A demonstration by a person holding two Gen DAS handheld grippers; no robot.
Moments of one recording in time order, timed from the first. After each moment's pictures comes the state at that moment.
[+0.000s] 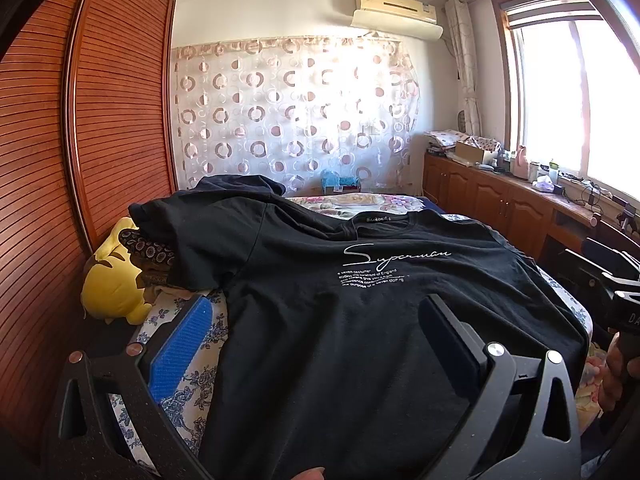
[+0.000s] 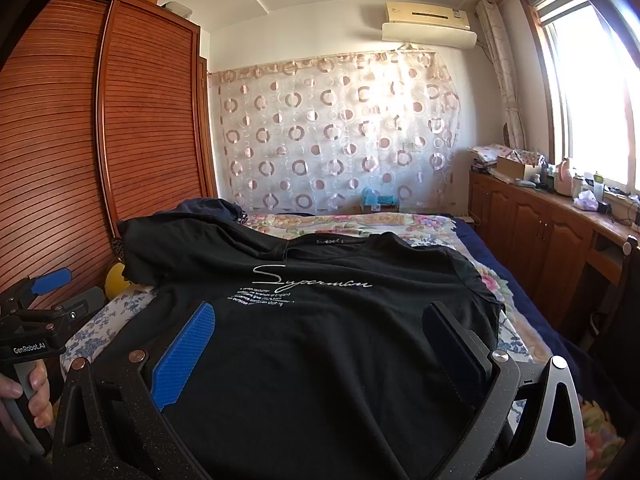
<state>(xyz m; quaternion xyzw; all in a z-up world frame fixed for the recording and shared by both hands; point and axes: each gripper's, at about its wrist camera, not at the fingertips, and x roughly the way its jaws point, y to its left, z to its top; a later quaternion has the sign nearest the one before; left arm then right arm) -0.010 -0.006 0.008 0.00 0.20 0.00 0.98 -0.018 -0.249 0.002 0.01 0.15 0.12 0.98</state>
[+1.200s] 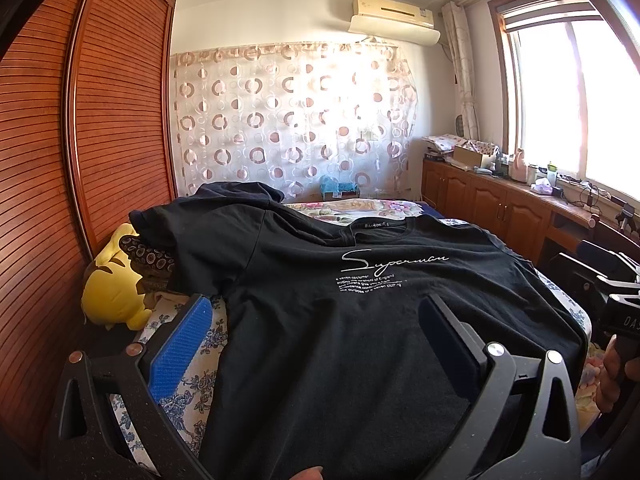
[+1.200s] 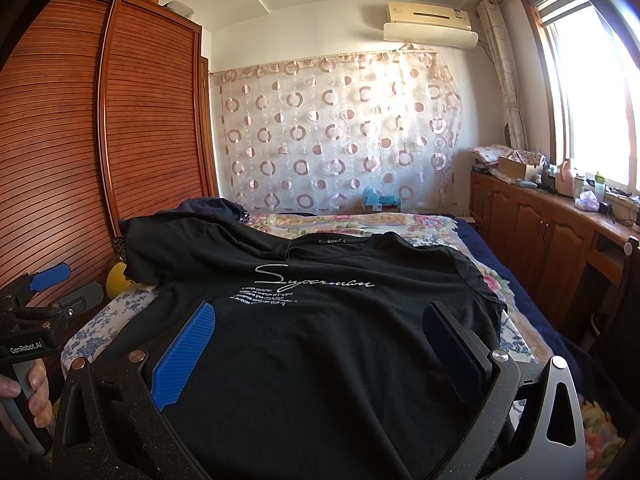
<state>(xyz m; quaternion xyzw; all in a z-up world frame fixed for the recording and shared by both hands) -0.013 -0.008 0.011 0.00 0.19 0.00 0.98 -0.015 -0.246 0.002 0.00 0.15 0.12 0.98</state>
